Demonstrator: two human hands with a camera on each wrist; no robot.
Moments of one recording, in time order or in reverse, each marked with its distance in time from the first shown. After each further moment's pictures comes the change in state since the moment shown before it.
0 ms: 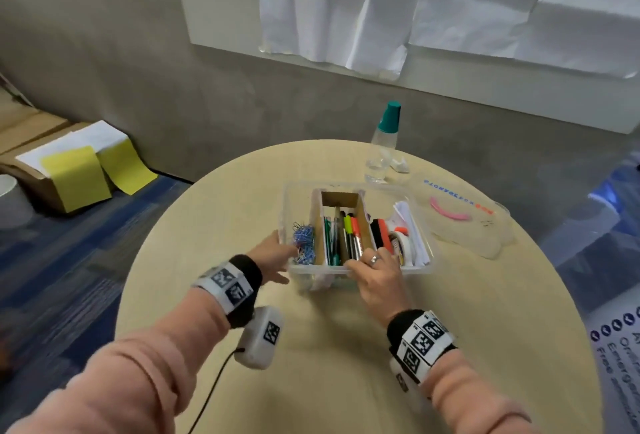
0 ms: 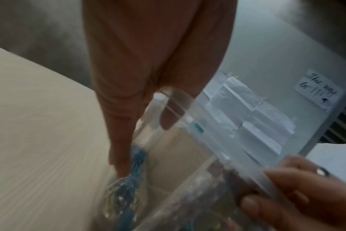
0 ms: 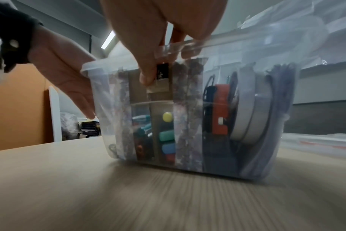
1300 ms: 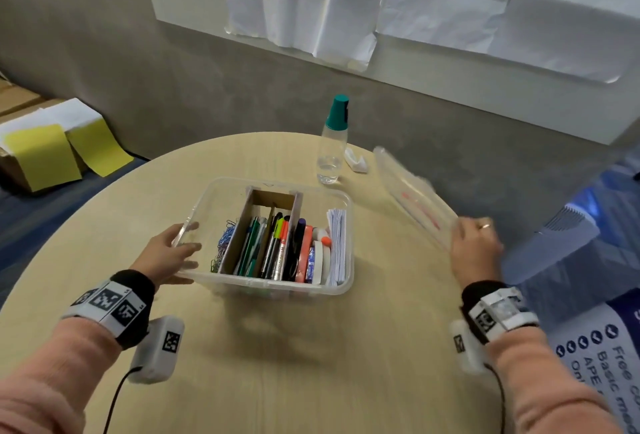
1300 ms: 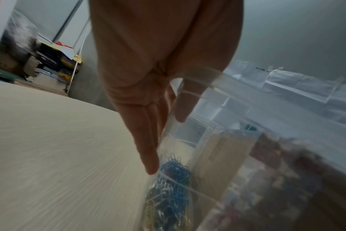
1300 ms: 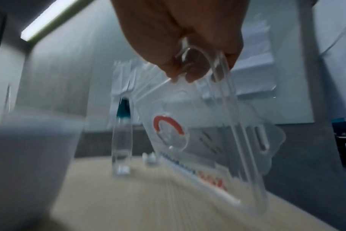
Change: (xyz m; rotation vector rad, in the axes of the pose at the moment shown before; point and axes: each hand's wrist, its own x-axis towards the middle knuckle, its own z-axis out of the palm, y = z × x) left_hand 0.023 -0.004 0.017 -0.110 0.392 0.054; right_hand 0.007 0.255 -0.086 -0.137 -0.068 0.660
